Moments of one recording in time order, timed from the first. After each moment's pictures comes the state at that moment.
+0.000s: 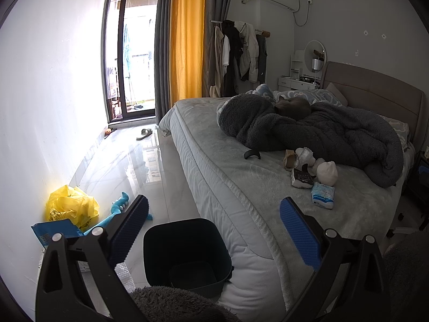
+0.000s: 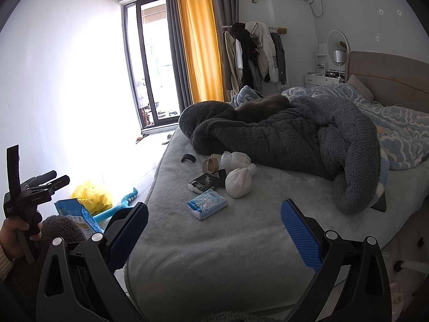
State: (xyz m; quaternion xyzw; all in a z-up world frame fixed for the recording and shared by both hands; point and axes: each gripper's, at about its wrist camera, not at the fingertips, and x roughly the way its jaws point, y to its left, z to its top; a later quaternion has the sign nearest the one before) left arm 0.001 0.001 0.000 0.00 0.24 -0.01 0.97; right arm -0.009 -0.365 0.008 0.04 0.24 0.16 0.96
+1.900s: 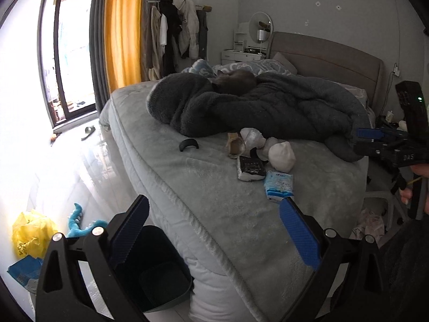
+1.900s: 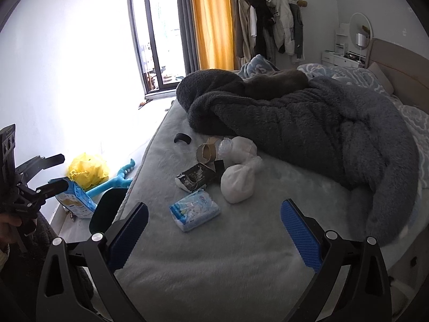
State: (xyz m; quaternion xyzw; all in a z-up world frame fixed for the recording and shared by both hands) left arm 0.077 -0.067 -0.013 0.04 0.30 -0.17 0.94; right arm 0.113 -0.348 -0.001 -0.01 0.34 0.19 0.92
